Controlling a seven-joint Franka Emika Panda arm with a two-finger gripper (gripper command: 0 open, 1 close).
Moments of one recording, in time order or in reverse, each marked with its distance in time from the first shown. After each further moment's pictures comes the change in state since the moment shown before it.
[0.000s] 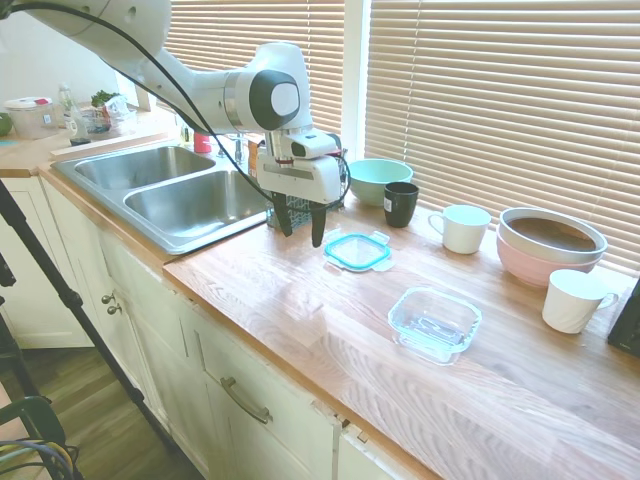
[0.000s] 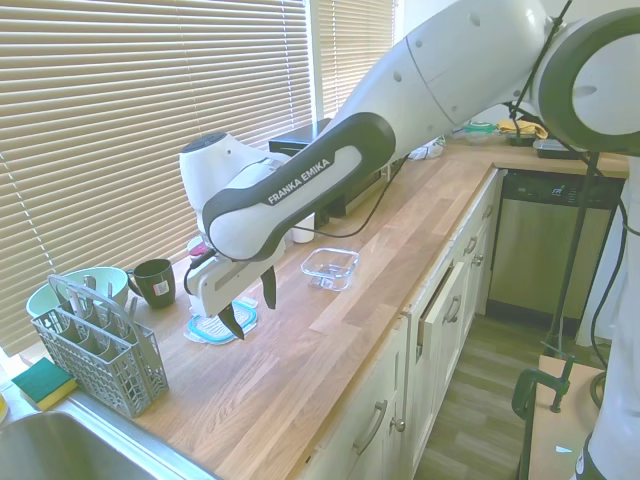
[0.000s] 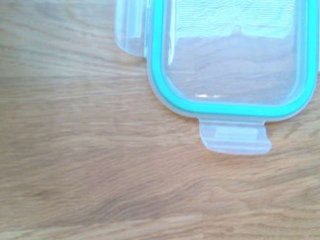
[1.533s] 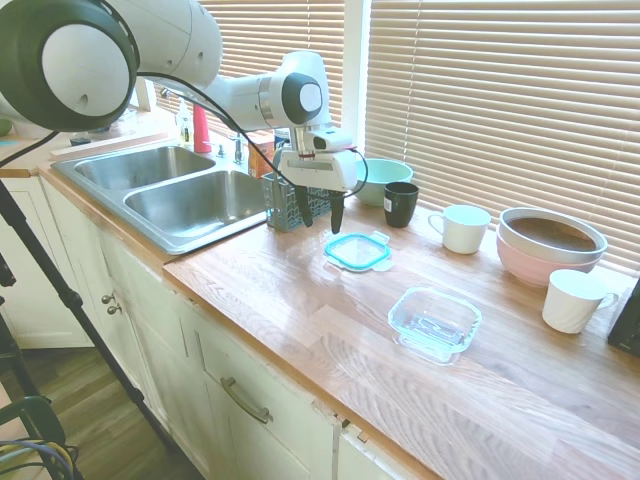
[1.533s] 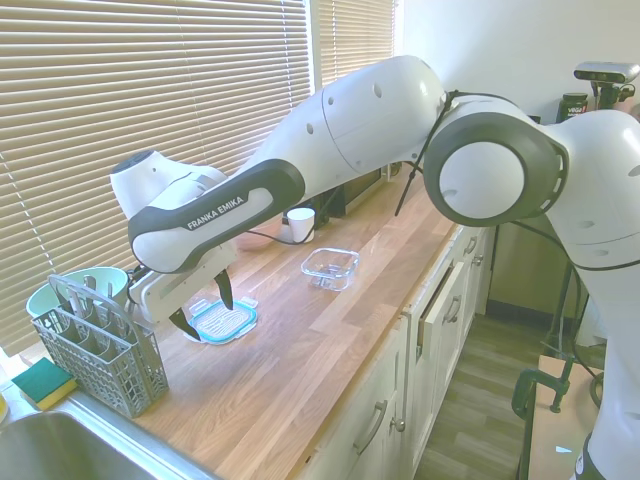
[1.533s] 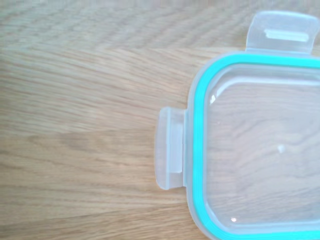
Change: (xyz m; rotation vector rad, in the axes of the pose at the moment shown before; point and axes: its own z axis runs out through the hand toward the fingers) arm 0.034 -0.093 0.012 -0.061 0.015 0.025
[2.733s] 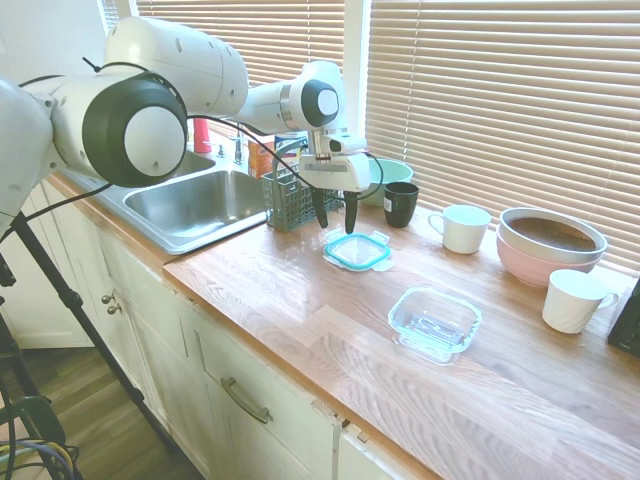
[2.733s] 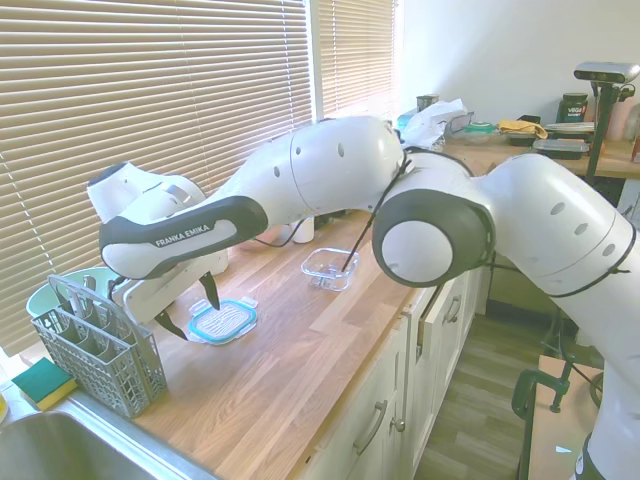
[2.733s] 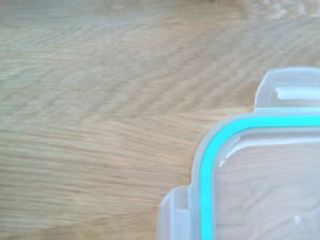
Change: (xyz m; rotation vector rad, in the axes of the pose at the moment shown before) arm 0.028 -0.043 0.023 -0.056 0.005 0.045
